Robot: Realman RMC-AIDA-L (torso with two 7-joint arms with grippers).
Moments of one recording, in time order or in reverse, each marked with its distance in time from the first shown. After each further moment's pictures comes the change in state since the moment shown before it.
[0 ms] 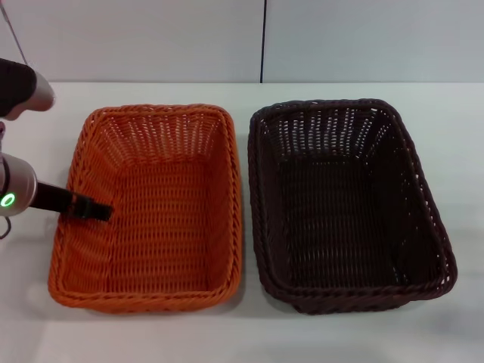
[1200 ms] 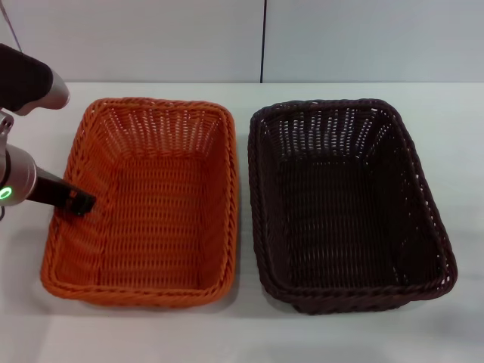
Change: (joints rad) left arm -0.031 0.003 -0.001 -0.010 0.029 -0.037 0.116; right arm -0.003 0.002 -0.003 0.007 -0.008 0.002 0.000
